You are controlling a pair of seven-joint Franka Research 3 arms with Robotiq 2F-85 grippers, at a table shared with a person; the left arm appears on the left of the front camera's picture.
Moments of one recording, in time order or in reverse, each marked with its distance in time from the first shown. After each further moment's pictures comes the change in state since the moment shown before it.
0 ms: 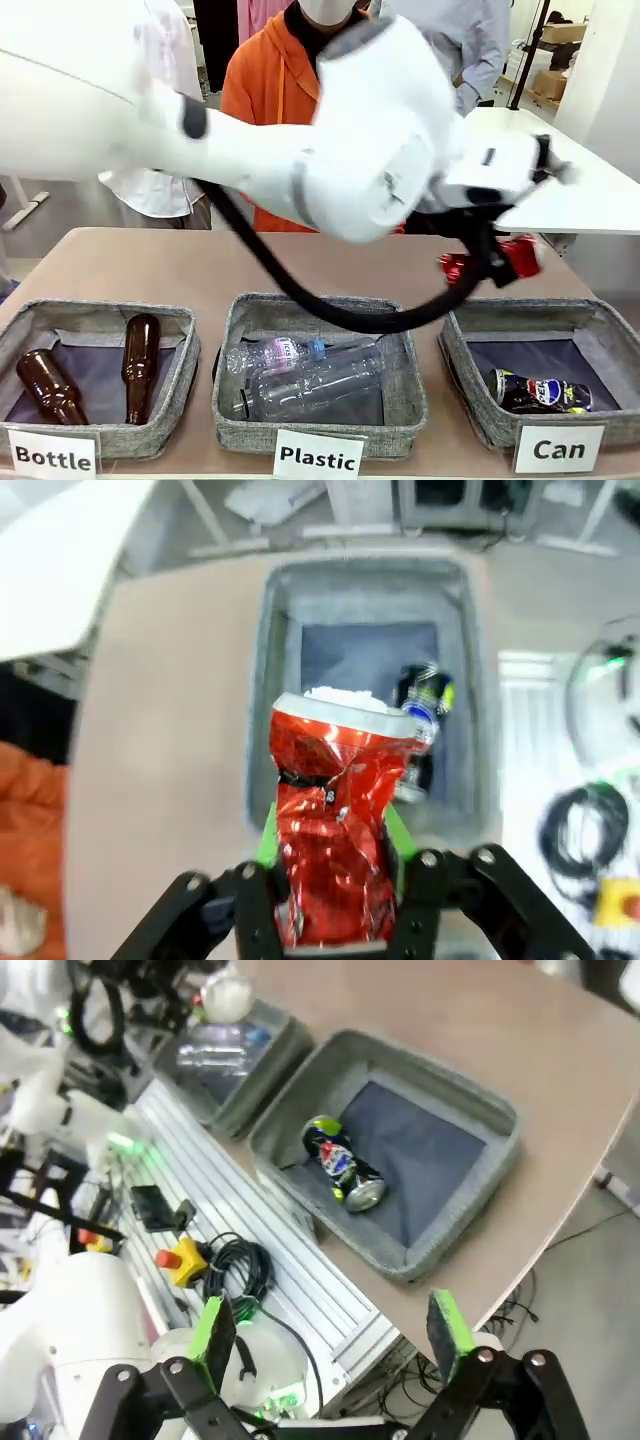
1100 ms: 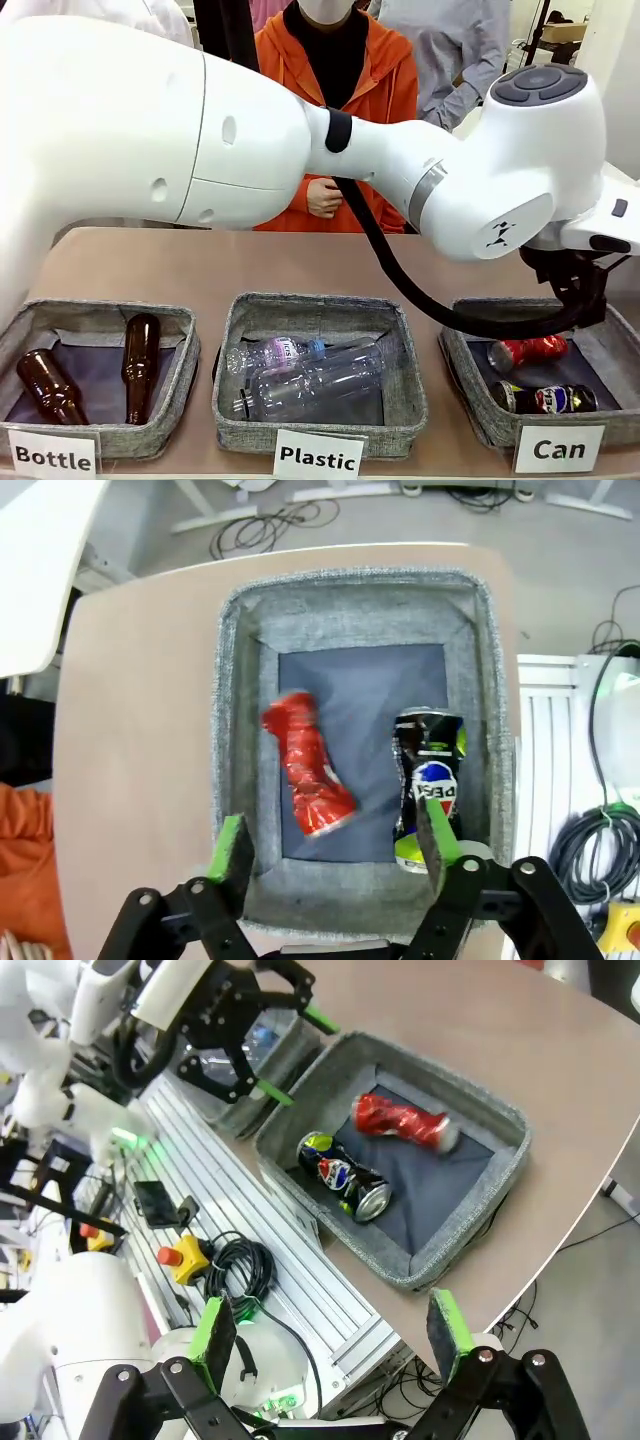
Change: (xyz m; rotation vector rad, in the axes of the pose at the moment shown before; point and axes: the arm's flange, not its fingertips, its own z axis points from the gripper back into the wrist) left arm 0.055 -0.021 -0.083 0.000 0.132 -0.047; right arm 0.013 0.005 -0.008 0.023 0.020 0.037
